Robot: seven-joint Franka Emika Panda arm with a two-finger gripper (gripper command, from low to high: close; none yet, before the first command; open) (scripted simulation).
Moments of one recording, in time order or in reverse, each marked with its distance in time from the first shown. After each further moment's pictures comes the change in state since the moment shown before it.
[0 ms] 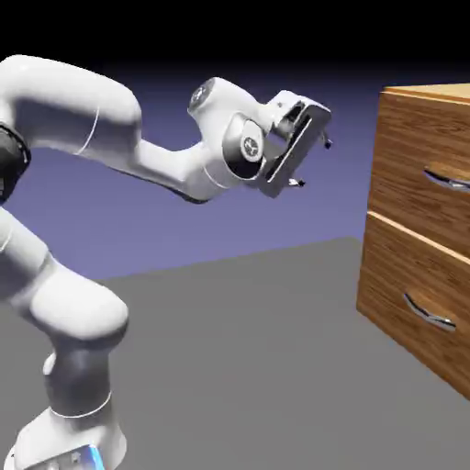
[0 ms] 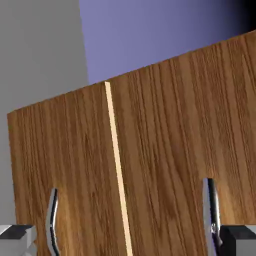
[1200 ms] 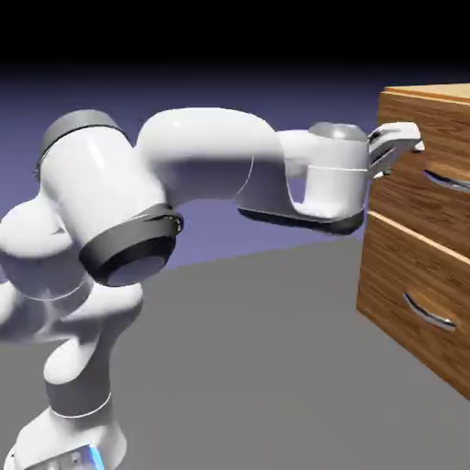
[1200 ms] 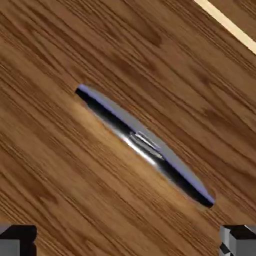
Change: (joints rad) arm 0.955 -0.108 -0.875 0.522 -1.566 -0.175 -1.363
